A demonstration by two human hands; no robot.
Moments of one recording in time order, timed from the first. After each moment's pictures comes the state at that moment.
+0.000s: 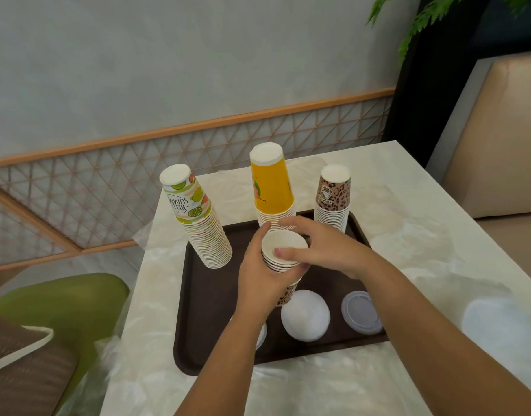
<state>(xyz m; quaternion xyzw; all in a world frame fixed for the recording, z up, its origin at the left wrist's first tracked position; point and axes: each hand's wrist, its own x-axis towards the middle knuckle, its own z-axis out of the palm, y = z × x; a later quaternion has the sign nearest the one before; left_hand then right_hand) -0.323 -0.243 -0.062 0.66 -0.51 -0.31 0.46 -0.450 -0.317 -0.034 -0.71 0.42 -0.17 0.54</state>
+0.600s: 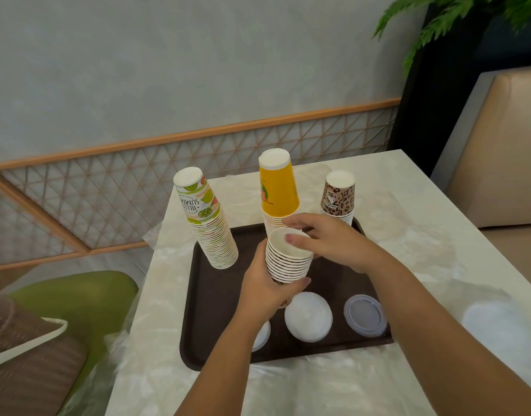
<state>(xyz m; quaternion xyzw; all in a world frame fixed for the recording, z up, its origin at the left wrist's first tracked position) -0.316 -0.228 -0.064 0.63 -0.52 -0.37 0.44 -0.454 -0.318 -0.018 -0.75 0.41 -0.19 0.48</state>
